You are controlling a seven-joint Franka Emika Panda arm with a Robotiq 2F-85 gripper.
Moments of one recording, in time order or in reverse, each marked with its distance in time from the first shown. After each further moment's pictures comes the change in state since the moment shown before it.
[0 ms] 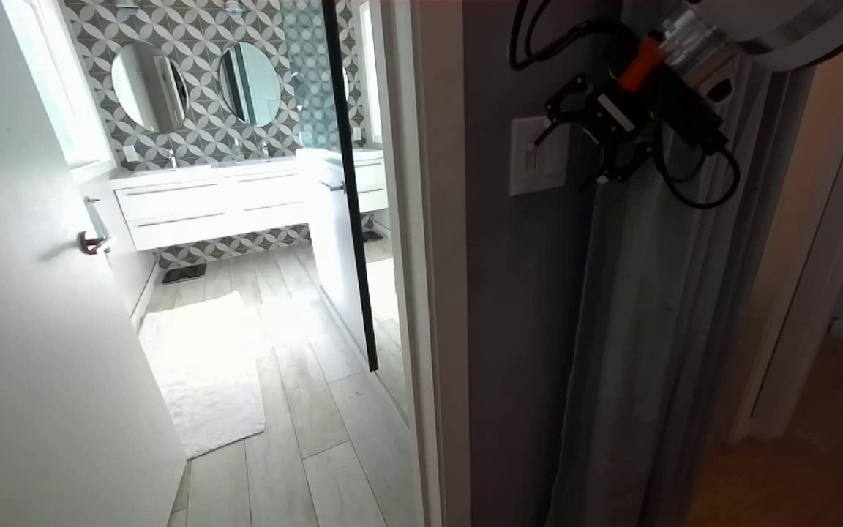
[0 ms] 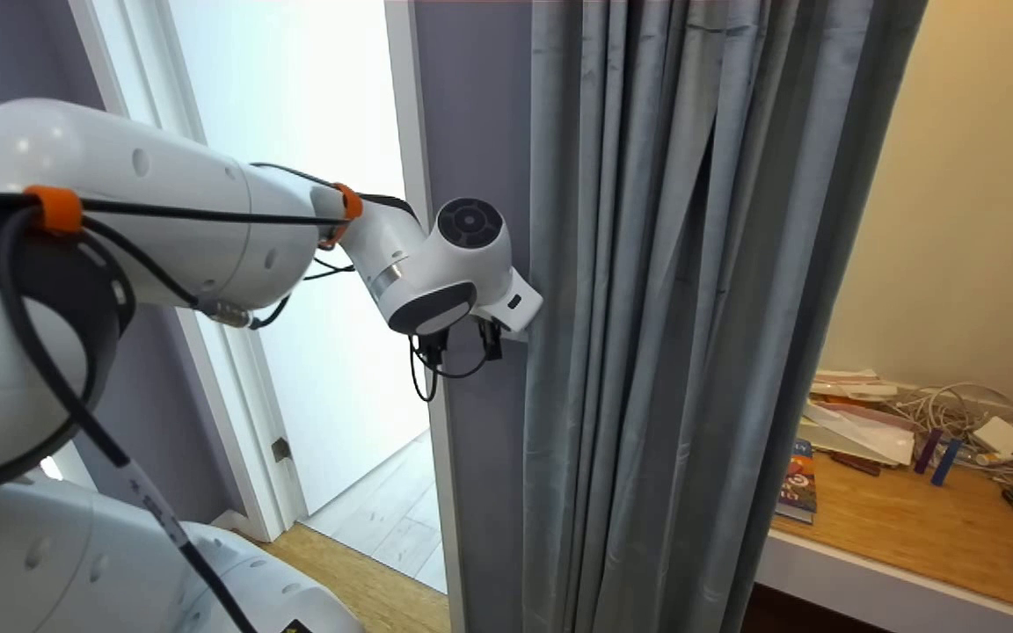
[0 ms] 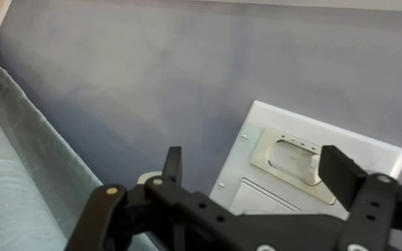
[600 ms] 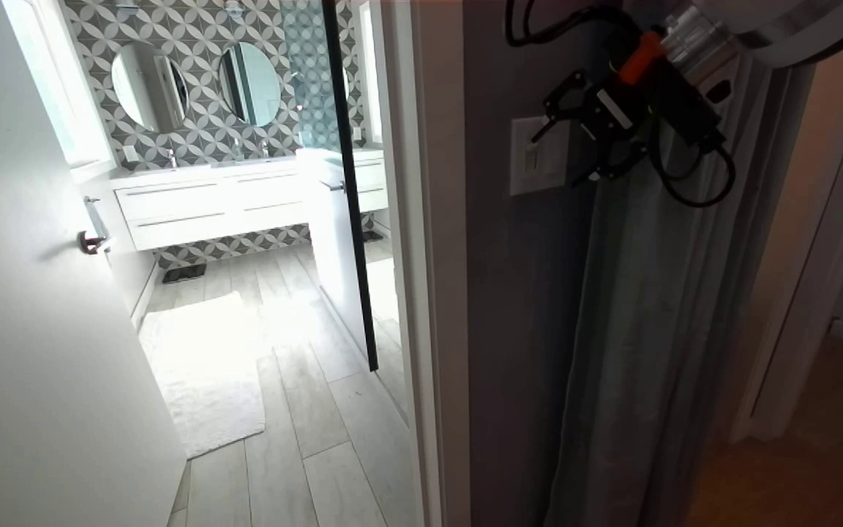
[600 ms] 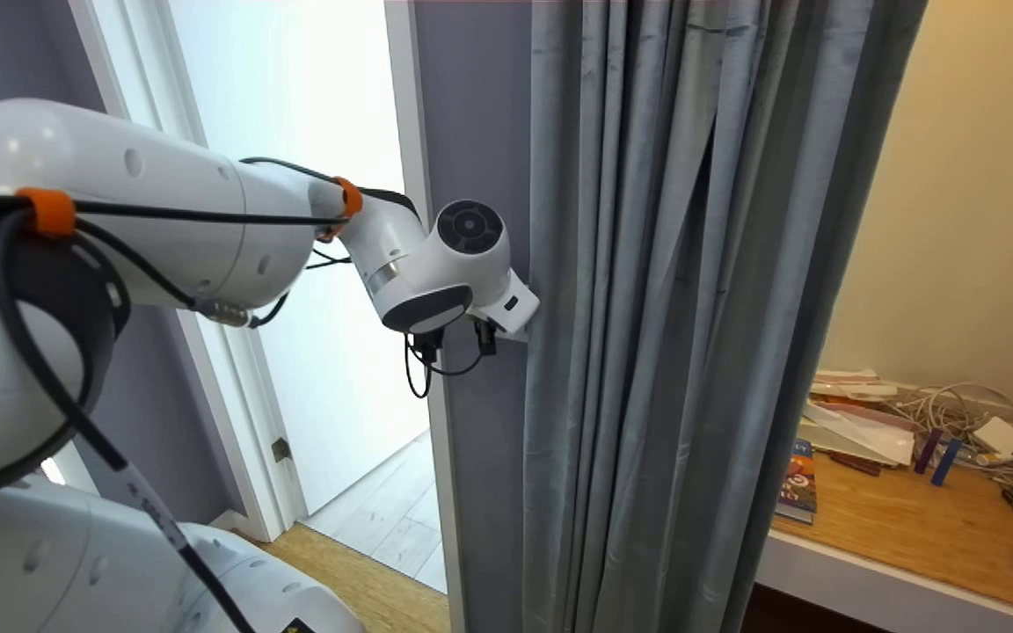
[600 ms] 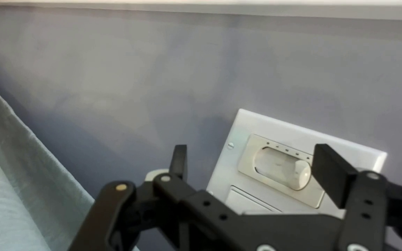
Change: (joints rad) arm 0.012 -0.009 0.001 0.000 0.087 -0.001 -0.032
